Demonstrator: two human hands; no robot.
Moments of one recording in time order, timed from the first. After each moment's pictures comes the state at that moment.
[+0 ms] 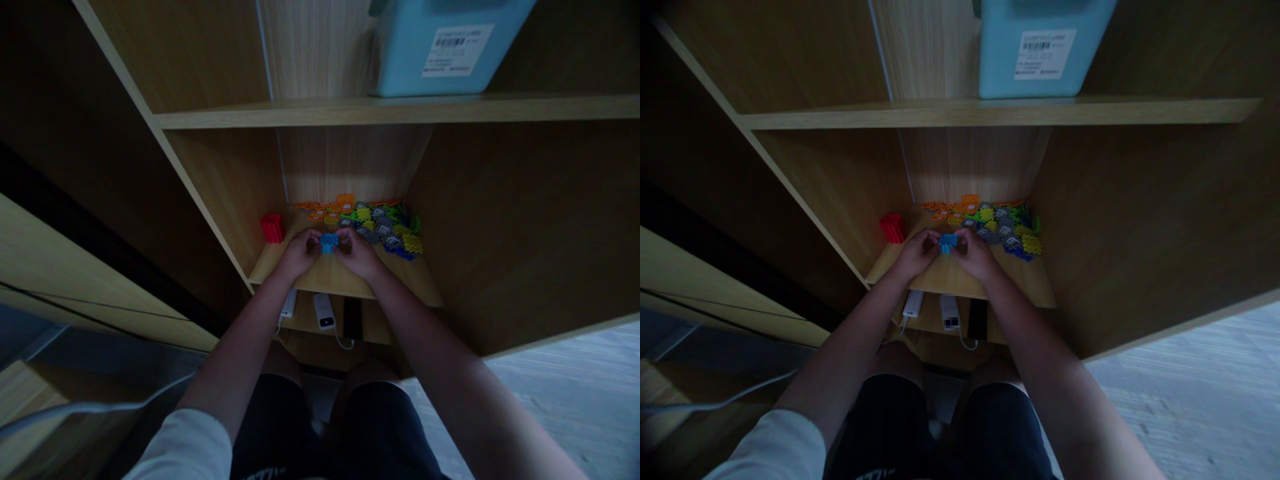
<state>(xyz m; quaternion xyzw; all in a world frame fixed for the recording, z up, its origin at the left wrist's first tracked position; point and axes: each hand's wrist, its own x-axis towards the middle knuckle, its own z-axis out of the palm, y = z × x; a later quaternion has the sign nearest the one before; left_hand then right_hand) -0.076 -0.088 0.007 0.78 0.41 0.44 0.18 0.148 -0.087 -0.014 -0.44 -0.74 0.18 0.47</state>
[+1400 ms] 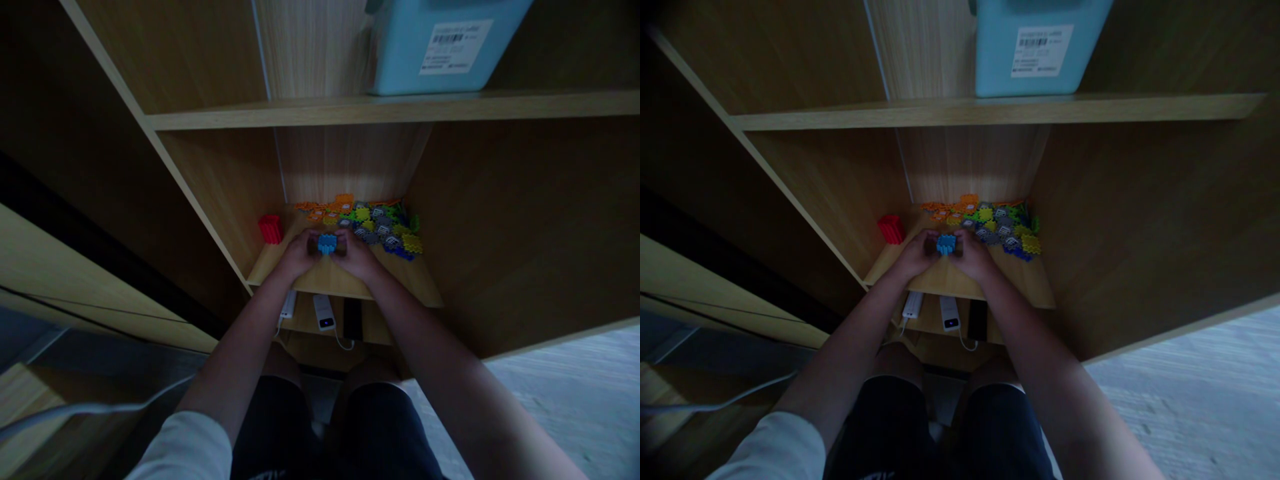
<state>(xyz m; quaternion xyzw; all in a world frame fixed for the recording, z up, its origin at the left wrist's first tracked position) -0.078 -0.077 -0.006 0.78 0.41 0.42 0.21 0.148 -0.079 -0.025 -0.46 -0.78 0.11 0.41</state>
